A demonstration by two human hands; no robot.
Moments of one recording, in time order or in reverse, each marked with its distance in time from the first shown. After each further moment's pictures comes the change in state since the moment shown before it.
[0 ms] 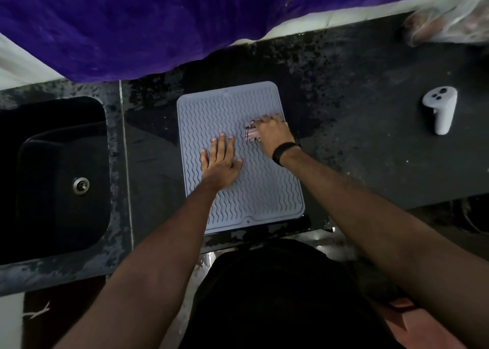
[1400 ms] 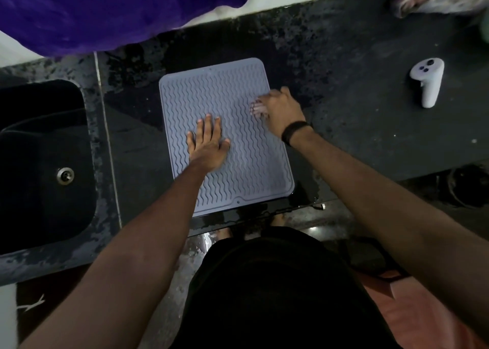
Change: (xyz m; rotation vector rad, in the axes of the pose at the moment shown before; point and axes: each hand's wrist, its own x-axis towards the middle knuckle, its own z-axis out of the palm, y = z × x) left_hand 0.003 -0.002 0.005 0.016 0.038 0.003; right_hand -0.032 0.038 -0.008 0.114 0.122 0.073
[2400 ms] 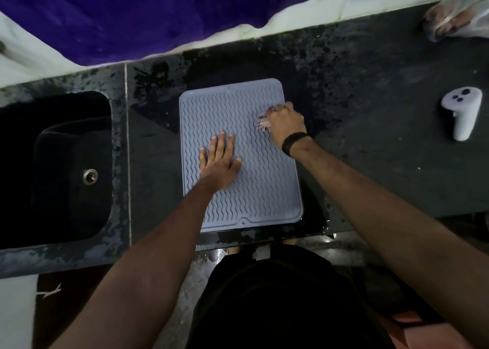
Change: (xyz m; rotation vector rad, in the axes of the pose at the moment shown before) left_hand -0.004 0.001 -0.001 -0.012 0.021 -0.009; right_hand 0.044 -0.009 0.004 -0.159 -0.108 -0.021
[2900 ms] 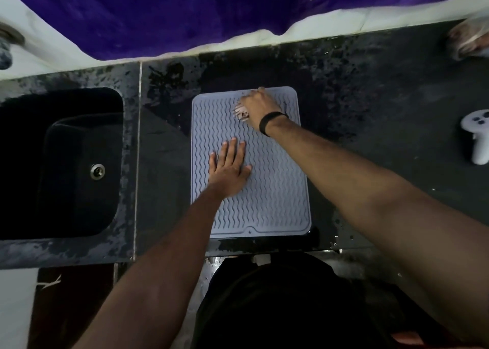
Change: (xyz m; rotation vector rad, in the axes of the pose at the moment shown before) left_hand 0.004 0.000 0.000 0.004 -0.024 -0.020; right_hand 0.077 -0.062 -0.030 0.053 0.017 -0.280
